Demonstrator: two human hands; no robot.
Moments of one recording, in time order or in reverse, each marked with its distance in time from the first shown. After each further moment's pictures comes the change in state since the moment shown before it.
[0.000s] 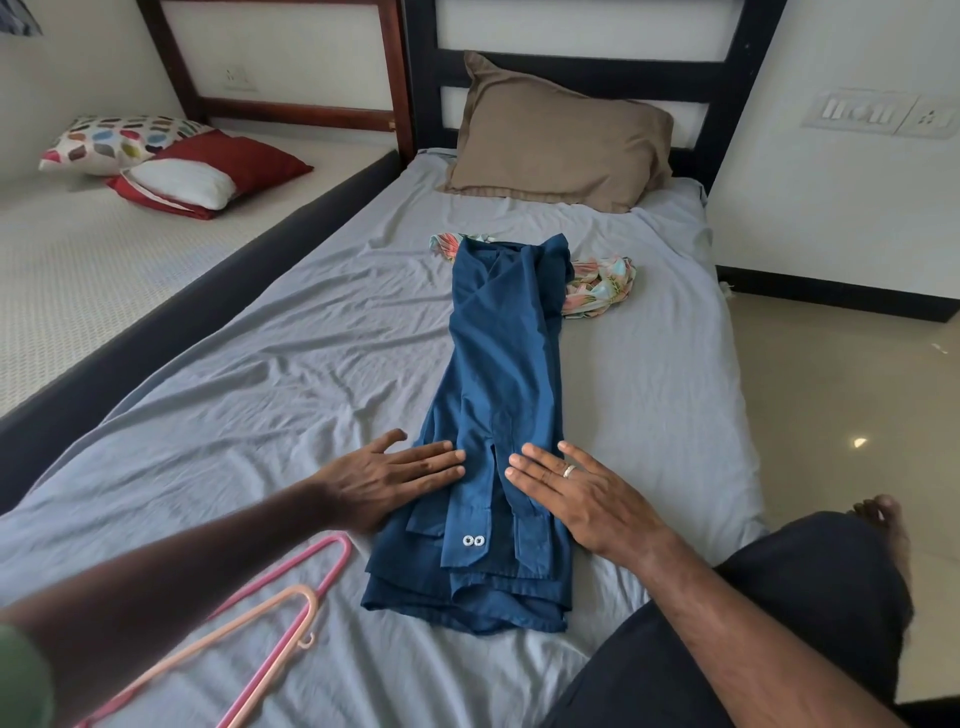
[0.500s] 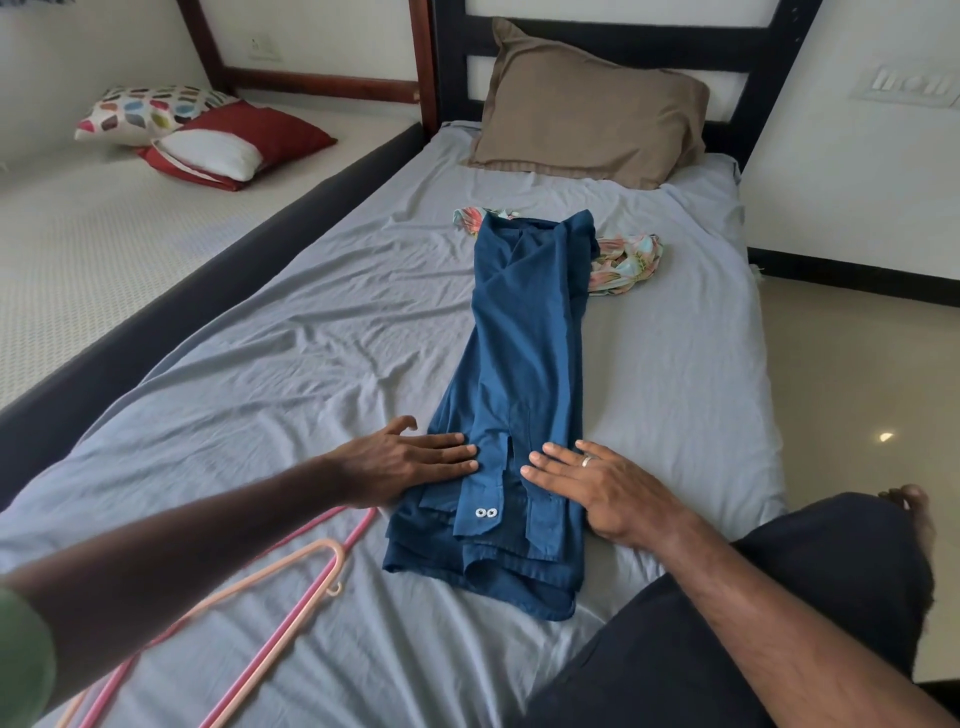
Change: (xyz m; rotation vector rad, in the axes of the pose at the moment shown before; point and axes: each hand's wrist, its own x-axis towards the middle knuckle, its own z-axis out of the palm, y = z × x) left_hand -0.011 0.008 0.012 -0.090 -0.120 0.030; right_hand -0.009 -0.007 0.007 0.225 -0.199 0.056
